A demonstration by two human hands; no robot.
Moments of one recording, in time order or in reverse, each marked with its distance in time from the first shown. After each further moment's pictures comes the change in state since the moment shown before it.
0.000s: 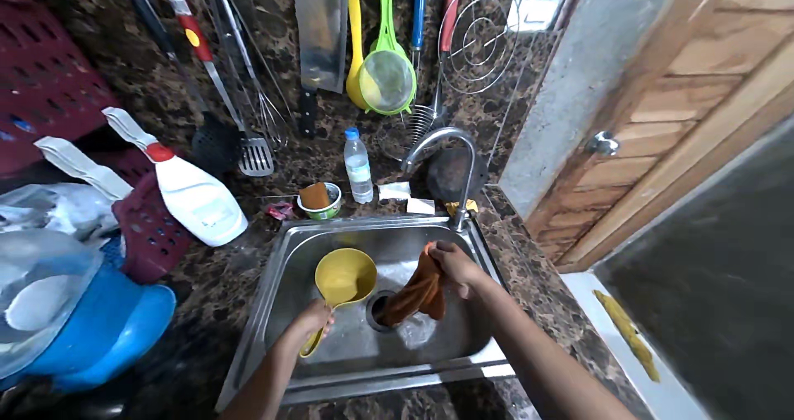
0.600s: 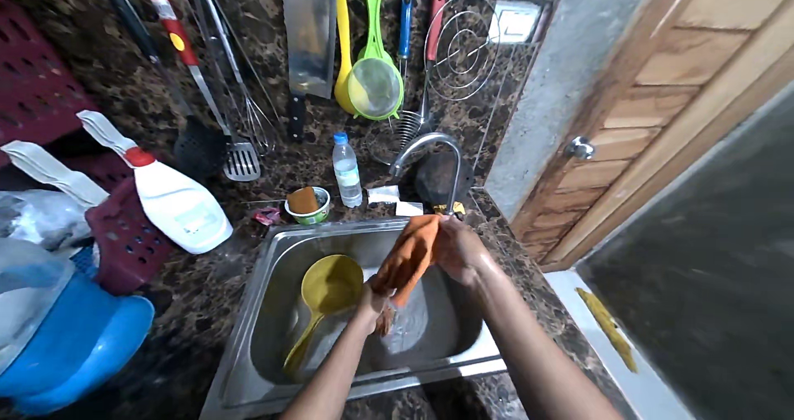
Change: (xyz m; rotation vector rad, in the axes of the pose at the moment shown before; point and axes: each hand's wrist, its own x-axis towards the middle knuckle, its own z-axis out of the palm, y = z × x) left_hand -0.031 0.066 0.113 -0.390 -0.012 0.501; right_hand -0.027 -0.040 -0.007 0.426 0.123 -0.144
